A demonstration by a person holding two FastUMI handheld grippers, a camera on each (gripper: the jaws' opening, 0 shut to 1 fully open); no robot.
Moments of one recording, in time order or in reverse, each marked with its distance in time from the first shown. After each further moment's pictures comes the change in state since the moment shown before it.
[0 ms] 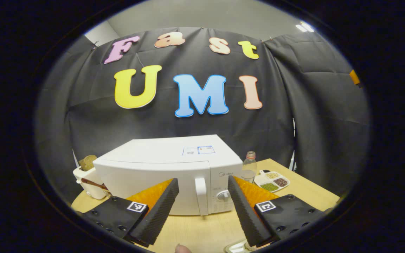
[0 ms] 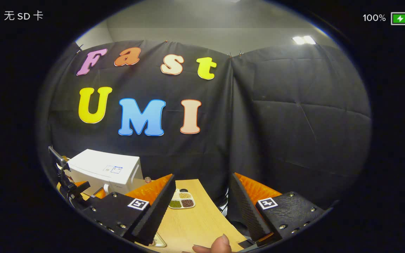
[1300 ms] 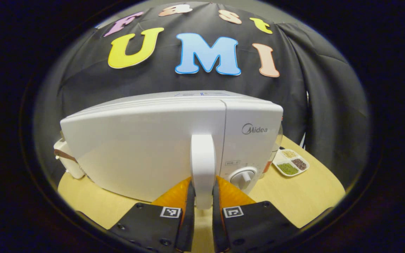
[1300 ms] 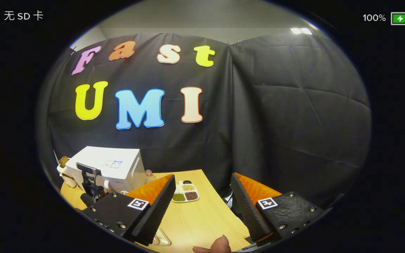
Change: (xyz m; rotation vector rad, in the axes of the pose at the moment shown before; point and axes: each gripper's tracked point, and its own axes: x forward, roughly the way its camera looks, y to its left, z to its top) left arm 0.099 0.001 -0.110 -0.073 0.217 0.008; right arm 0.029 0.015 -0.031 0.067 0.101 0.047
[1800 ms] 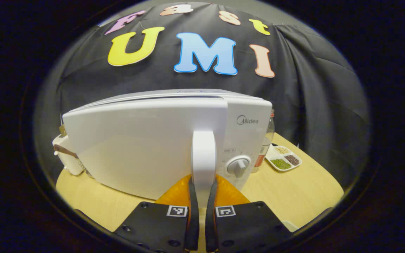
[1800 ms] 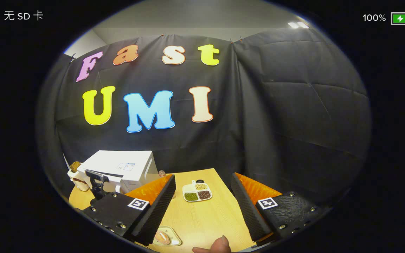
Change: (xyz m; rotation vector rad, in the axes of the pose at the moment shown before) left arm -0.046 0.007 -0.016 0.048 -0.020 -0.035; right arm -0.001 0.012 -0.004 0.053 -0.019 0.074
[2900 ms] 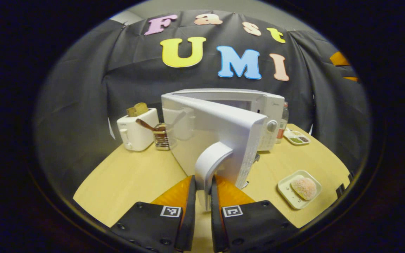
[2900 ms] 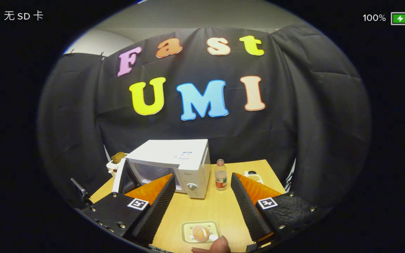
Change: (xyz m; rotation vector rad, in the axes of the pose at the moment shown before) left arm -0.228 0.160 -0.079 -0.085 0.007 0.222; right arm -0.019 0.157 -0.050 -0.051 0.084 0.446
